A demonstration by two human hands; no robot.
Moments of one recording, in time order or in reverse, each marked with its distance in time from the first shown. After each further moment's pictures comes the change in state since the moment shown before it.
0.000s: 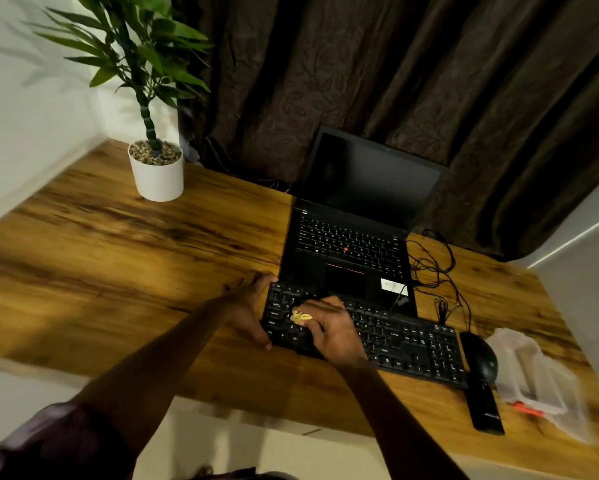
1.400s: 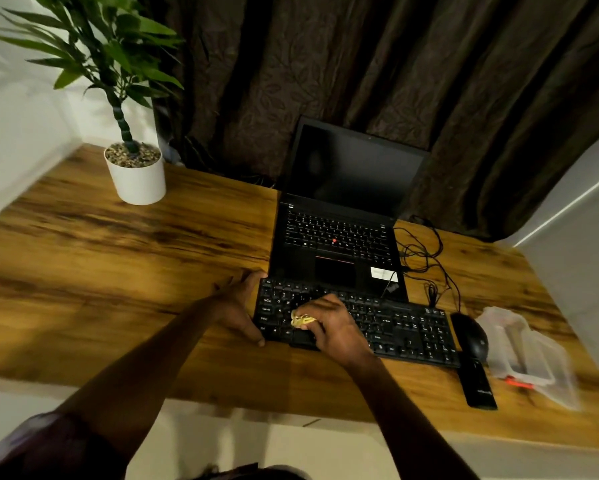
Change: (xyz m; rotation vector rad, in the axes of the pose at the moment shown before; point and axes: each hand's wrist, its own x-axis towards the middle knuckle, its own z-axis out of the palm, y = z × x) left_hand -0.002 0.003 -0.001 0.039 0.000 -0.017; right_hand -0.013 0.000 -0.018 -0.036 -0.079 -0.010
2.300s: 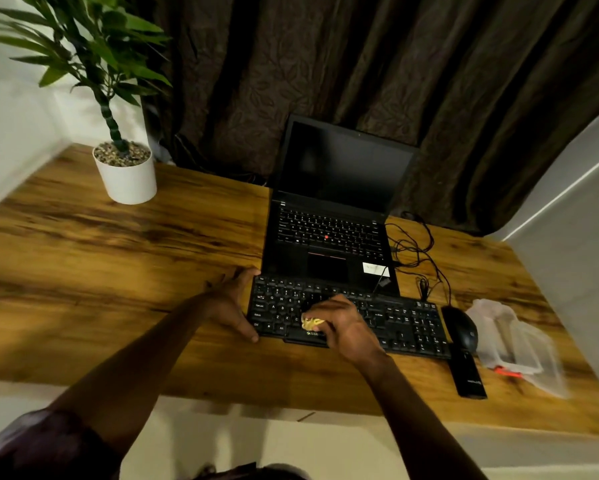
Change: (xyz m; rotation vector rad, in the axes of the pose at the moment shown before) left_hand -0.003 0.004 -0.001 -0.026 -0.011 0.006; right_hand -0.022 0.018 -0.018 -0.052 -0.067 0.057
